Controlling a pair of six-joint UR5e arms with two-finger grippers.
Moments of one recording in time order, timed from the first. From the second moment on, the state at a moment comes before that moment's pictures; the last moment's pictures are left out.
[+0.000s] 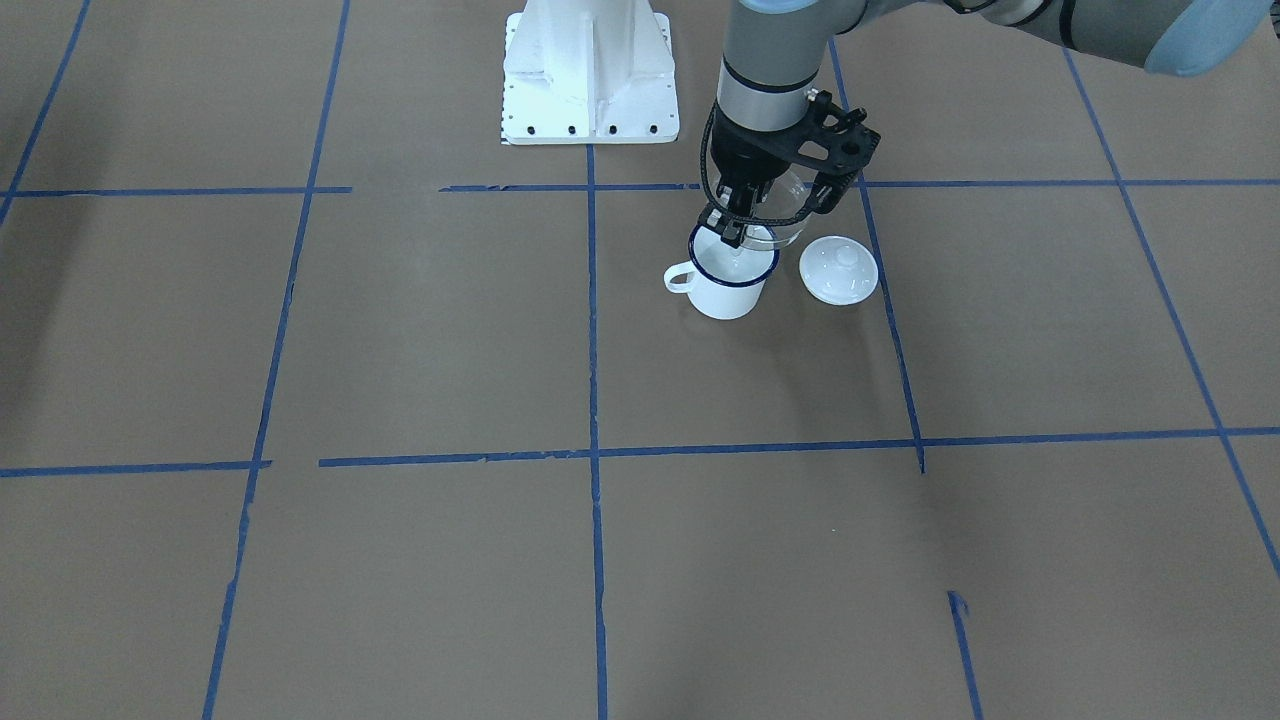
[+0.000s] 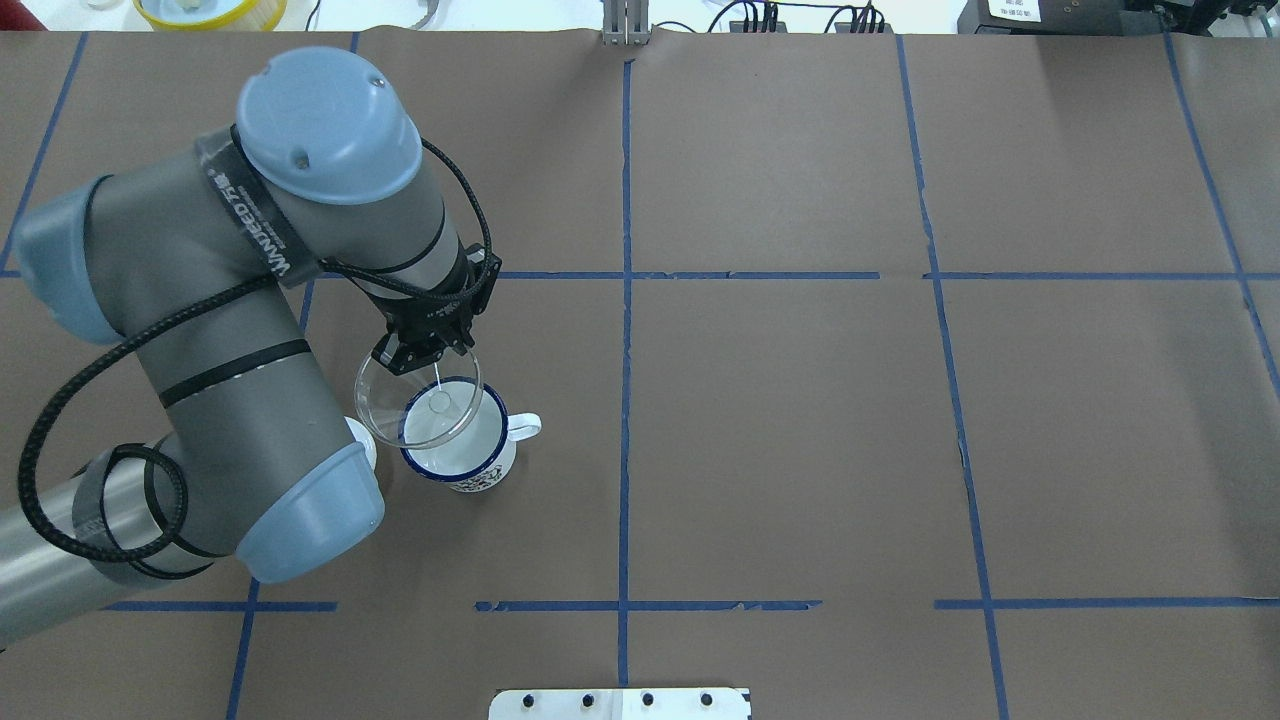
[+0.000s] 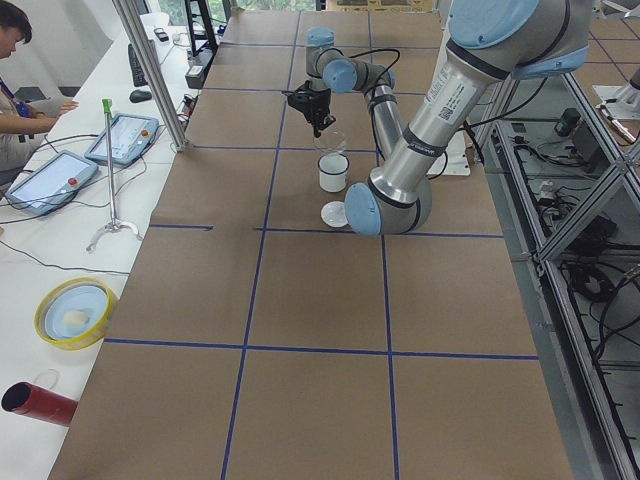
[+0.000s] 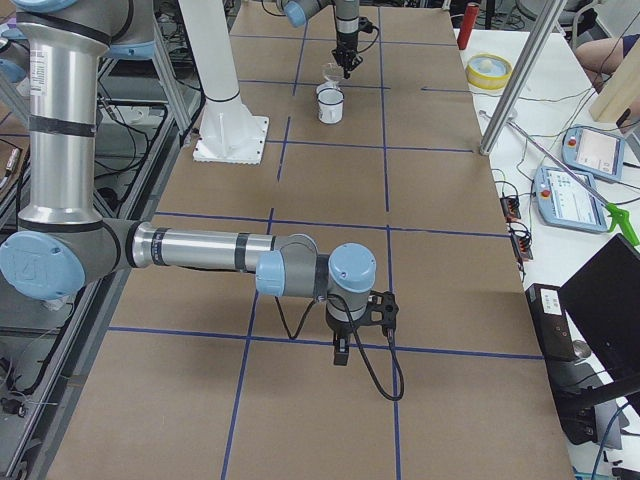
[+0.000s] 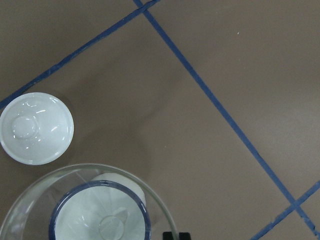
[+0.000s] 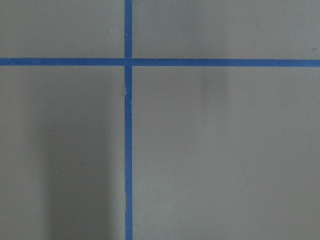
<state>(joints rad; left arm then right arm) -0.63 -2.27 -1.94 -1.19 -1.96 -2.00 1.57 -1.68 1.66 -1.57 2.29 0.01</state>
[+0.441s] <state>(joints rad) -0.58 -2.27 -1.88 -1.20 -1.96 -1.99 1.57 -1.68 1.66 -1.57 2.29 0.01</state>
